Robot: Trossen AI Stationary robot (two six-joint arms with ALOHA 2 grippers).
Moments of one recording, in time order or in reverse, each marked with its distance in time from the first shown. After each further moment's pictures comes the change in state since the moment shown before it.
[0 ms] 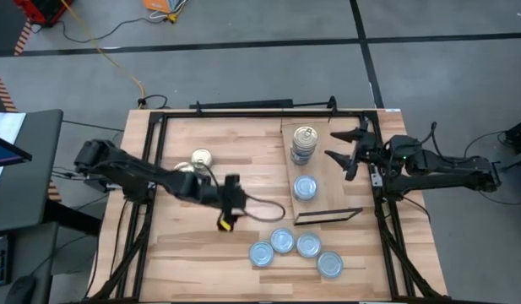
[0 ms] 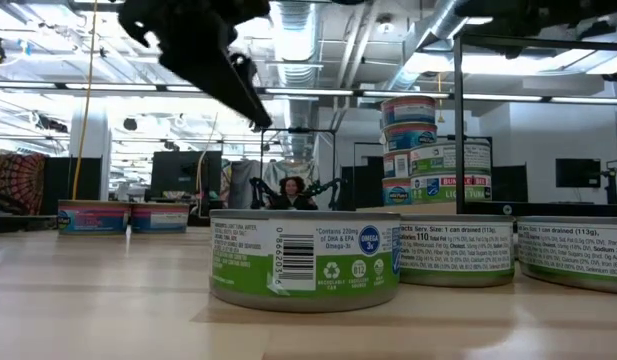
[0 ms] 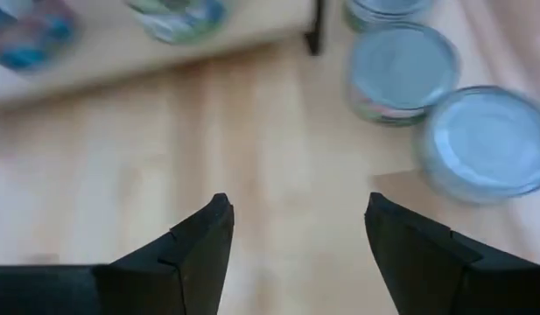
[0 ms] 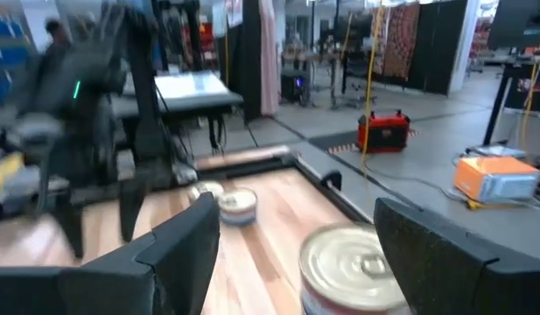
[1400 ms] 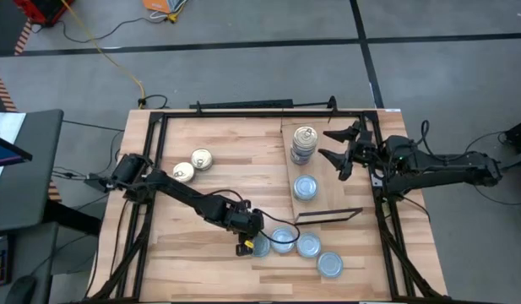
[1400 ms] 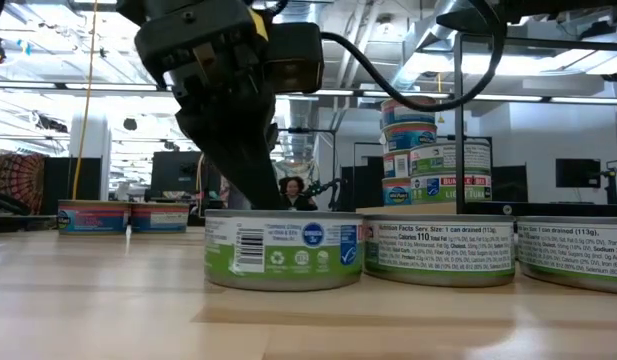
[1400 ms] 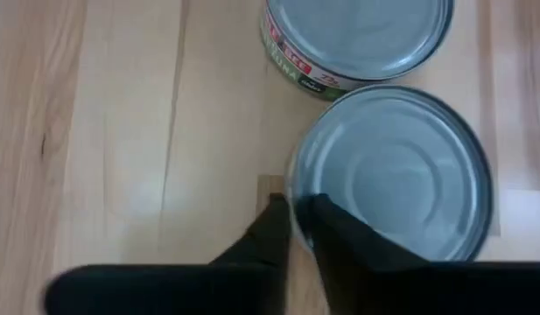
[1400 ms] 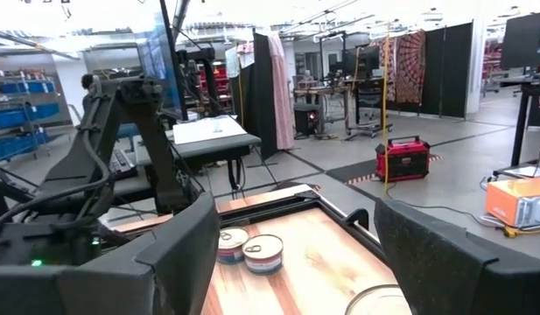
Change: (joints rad) left arm -0.080 0.407 0.195 -0.075 0.122 -0.372; right arm 0.041 0.122 0.000 0.243 0.007 0.041
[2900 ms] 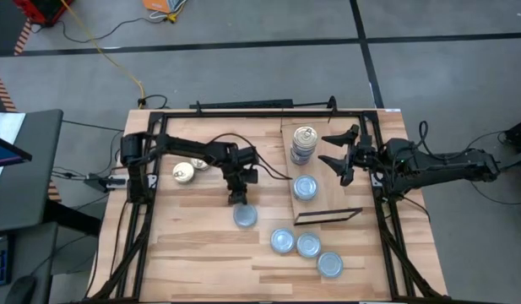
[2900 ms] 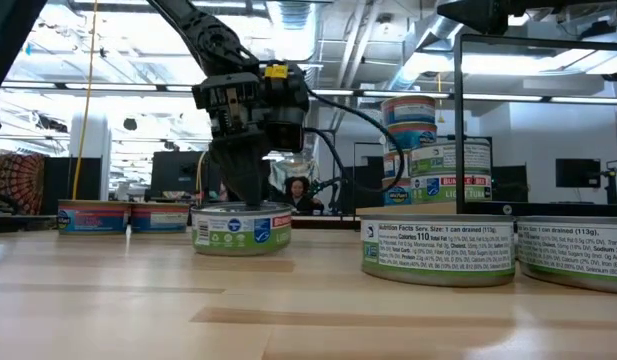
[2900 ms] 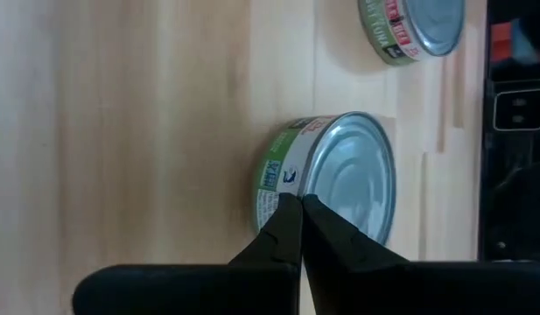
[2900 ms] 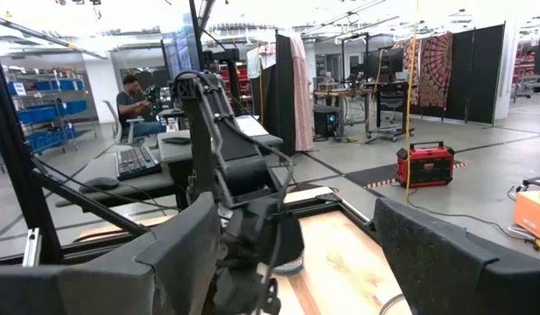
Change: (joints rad) left arm 0.535 -0.035 -0.033 -0.164 0.712 0.403; right arm 0.071 0.003 0.000 0.012 0.000 -0.016
